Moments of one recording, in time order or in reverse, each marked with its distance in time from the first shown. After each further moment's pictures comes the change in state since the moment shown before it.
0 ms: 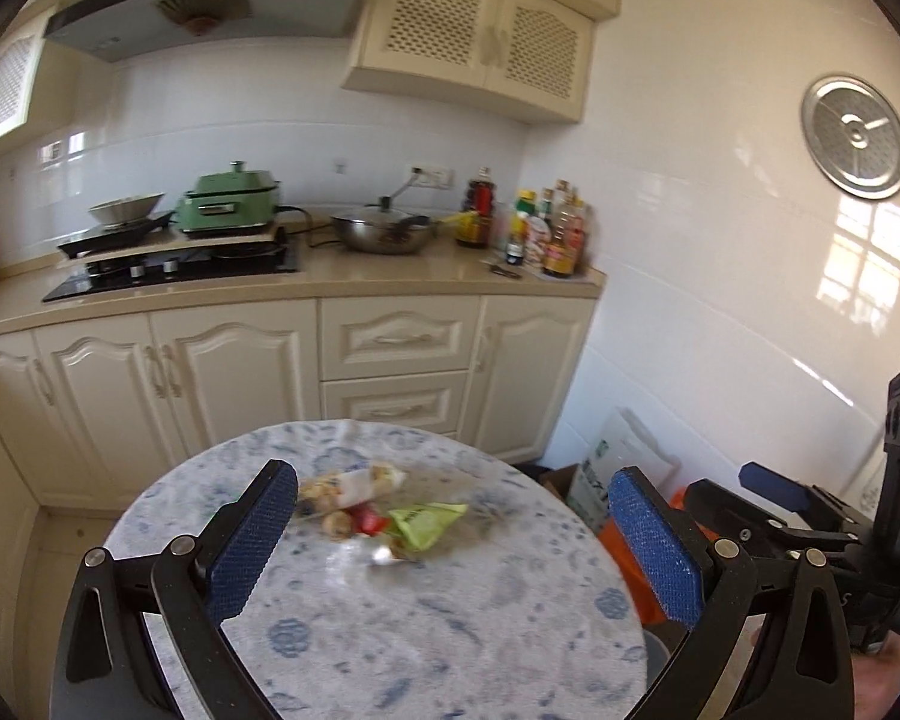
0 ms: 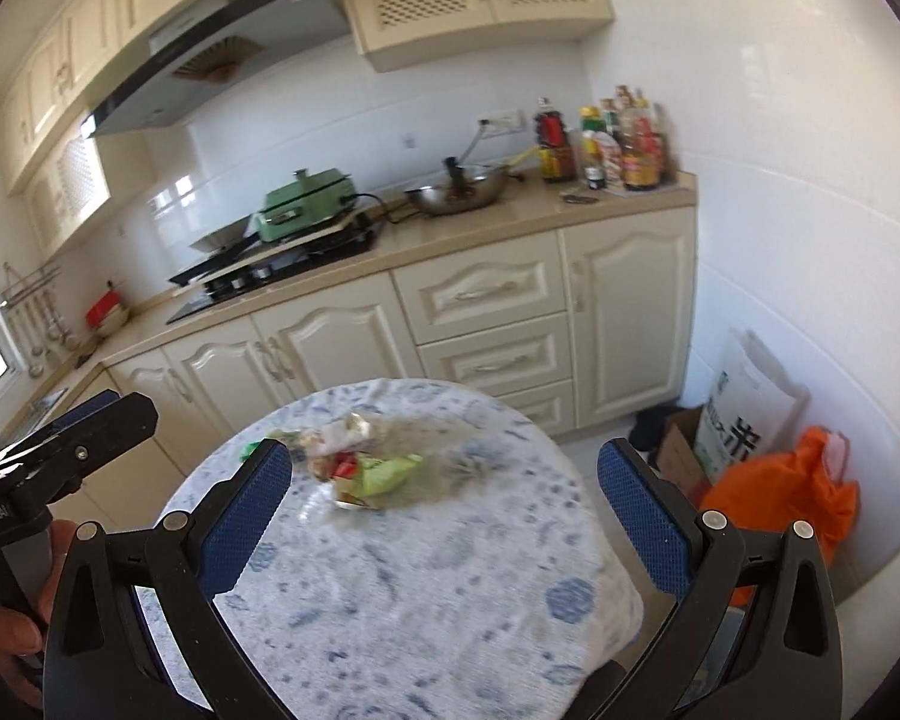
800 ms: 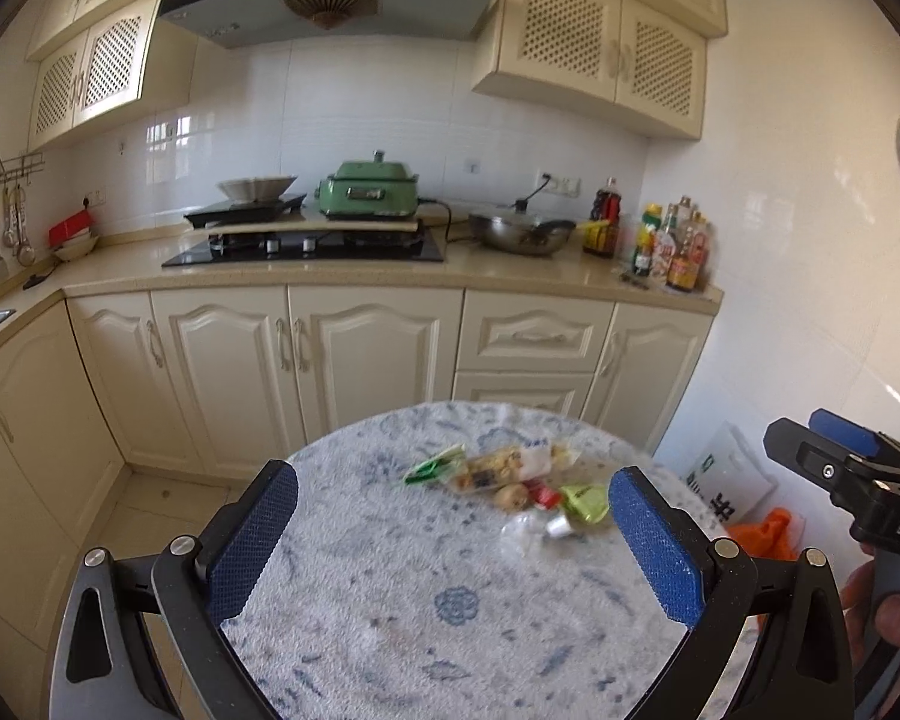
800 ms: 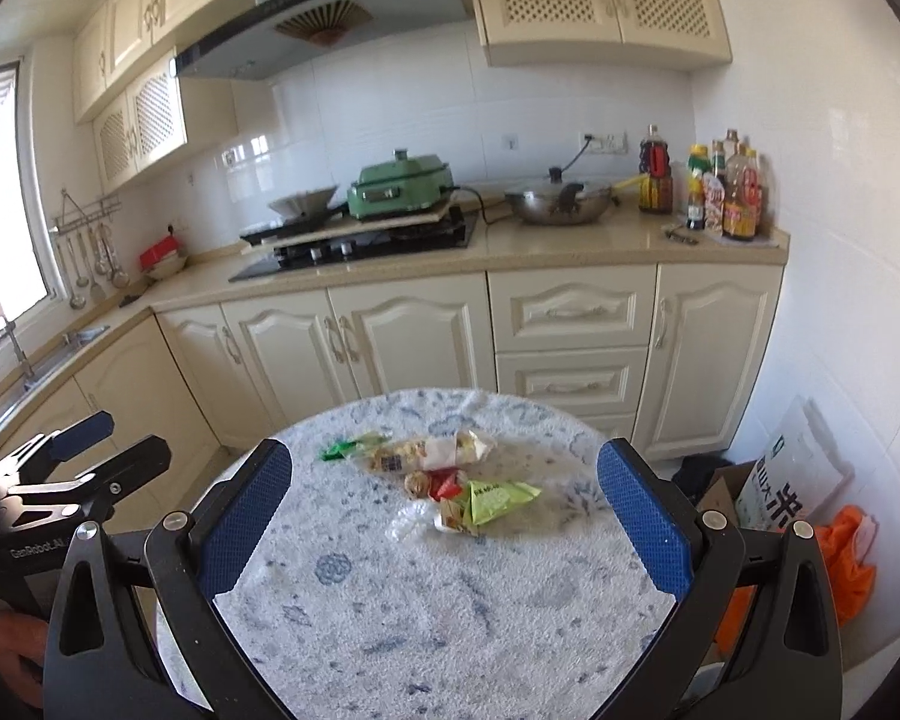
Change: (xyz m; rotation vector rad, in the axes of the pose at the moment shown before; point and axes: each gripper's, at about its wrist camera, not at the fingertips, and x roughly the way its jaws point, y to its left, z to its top) left arm -0.002 0.057 -0.027 -0.070 0.007 0.232; right arm 0.036 0.085 0.006 -0.176 0.028 0.101
